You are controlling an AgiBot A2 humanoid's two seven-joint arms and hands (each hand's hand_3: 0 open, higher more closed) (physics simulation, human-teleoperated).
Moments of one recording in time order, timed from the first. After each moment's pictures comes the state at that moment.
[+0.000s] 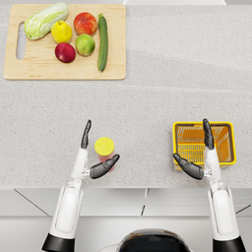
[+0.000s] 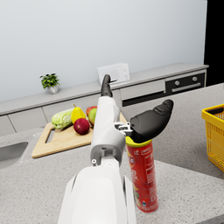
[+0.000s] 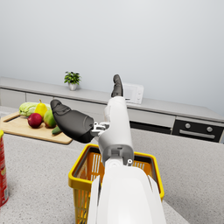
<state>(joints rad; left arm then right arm) 0.21 1.27 0.20 -1.69 1.43 0.00 0.00 0.20 -1.26 0.12 1.80 1.36 0.00 0.00</state>
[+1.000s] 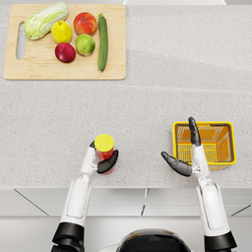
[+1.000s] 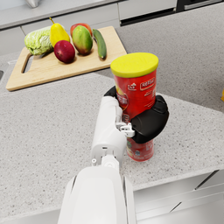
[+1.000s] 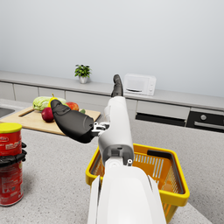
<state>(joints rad) 0.31 1.39 0.26 -1.15 1.47 -0.04 0.00 0.24 -1.34 0.20 1.70 1.38 0.00 0.00</state>
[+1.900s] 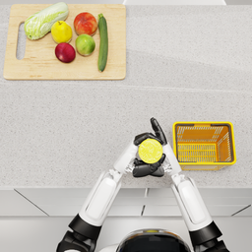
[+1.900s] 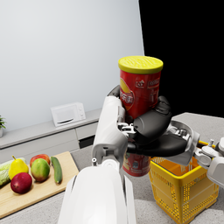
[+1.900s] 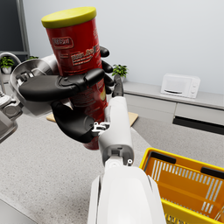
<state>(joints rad) 0.47 1.51 0.48 -1.65 1.48 -0.10 0.00 0.35 -1.46 0.42 1.59 1.38 0.05 0.00</state>
